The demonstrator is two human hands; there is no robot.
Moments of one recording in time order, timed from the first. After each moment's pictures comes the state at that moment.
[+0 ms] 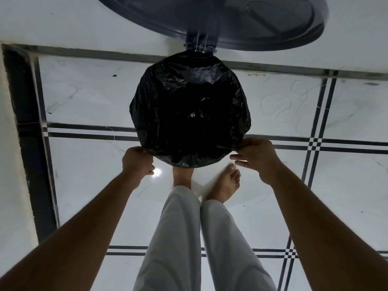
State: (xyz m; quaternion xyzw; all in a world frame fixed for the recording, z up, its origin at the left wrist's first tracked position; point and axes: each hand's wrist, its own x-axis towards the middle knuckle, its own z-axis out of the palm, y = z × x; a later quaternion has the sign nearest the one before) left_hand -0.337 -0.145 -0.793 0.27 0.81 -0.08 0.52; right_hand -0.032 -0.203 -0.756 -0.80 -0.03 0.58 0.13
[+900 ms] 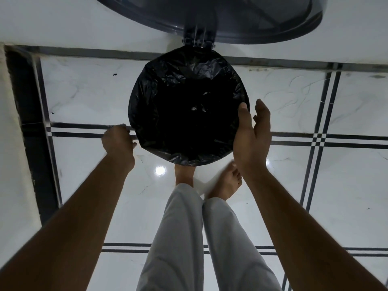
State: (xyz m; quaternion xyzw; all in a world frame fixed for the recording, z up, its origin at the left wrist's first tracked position) left_hand -0.338 -0.094 -0.770 0.09 0.84 0.17 0.52; right_hand -0.086 -0.180 -0.728 -0.84 -0.12 0.40 0.35
